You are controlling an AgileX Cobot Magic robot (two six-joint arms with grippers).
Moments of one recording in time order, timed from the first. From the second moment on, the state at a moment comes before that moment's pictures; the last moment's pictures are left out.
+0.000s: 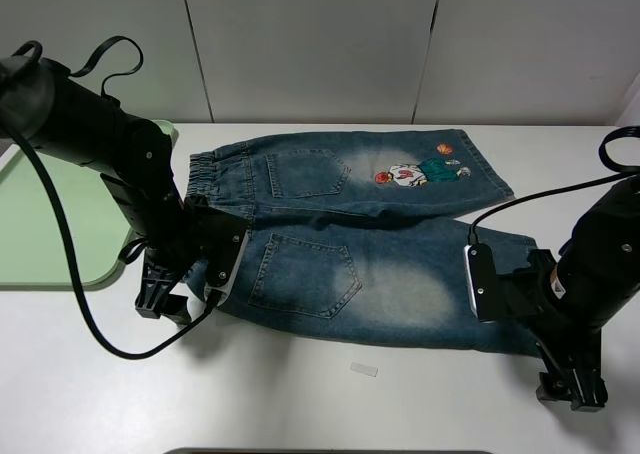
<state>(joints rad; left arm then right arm) -0.48 1.94 -0.92 0.02 0.44 1.25 0.39 1.66 -0.47 -0.30 0.49 -0.77</state>
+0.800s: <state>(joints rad) -0.48 1.94 -0.92 0.02 0.44 1.25 0.33 1.69 -0.47 -0.29 0.42 -0.81</state>
